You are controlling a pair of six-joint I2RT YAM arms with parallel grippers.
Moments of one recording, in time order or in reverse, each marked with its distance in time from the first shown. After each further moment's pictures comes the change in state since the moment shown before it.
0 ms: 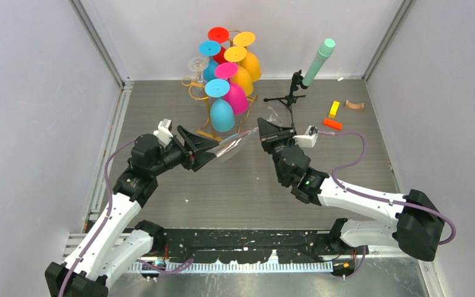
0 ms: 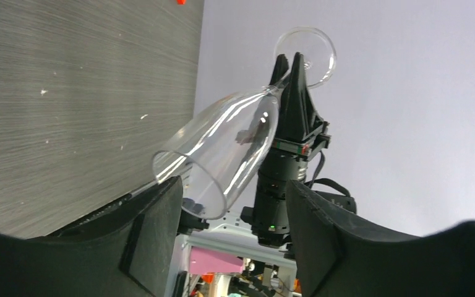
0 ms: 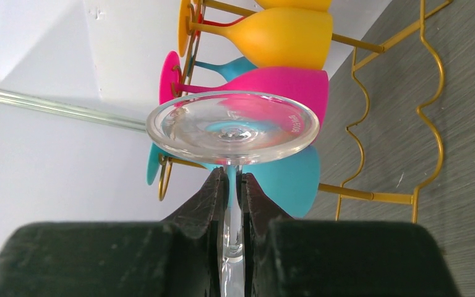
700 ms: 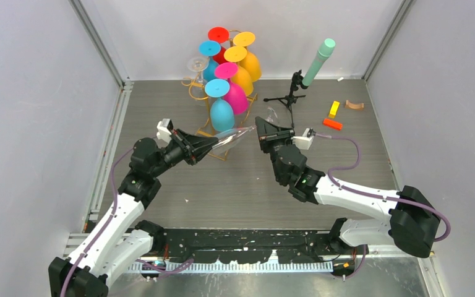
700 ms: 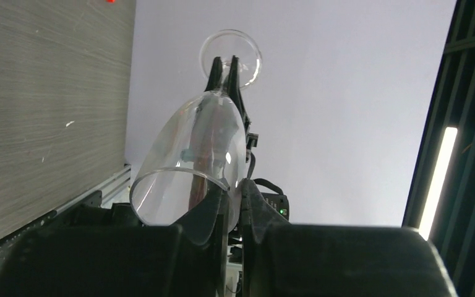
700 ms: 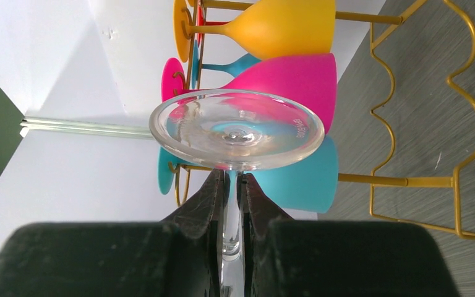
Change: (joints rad) left arm -0.001 0.014 -0.103 0.300 0.000 -0.267; right arm -0.009 0.054 -0.002 0.031 -0.023 0.174
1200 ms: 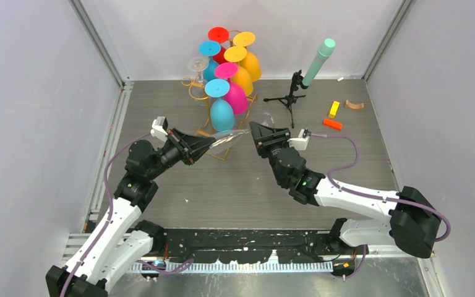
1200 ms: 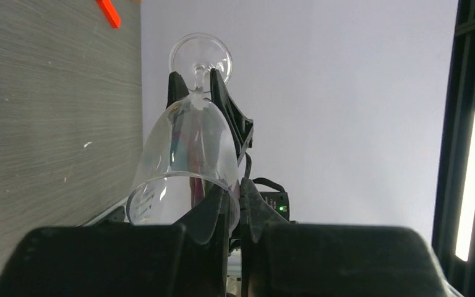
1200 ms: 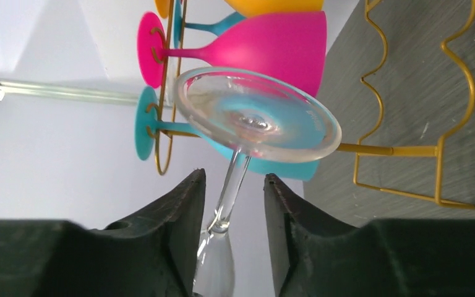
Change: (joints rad) left arm 0.000 -0.053 0.015 -0.013 -0.035 0.098; right arm 0.004 -0.006 -0.025 -0.012 -0.087 0.013
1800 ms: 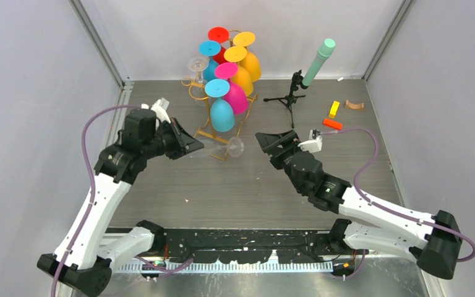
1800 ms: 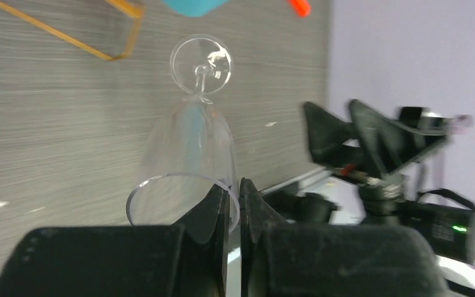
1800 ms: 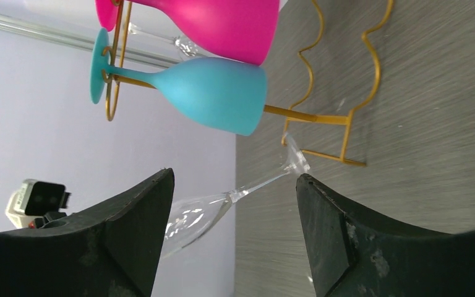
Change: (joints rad) left arm 0.000 0.187 0.525 -0.832 -0.110 0.667; right arm 0.002 -0.232 -0.012 -0.378 -0.135 -0.140
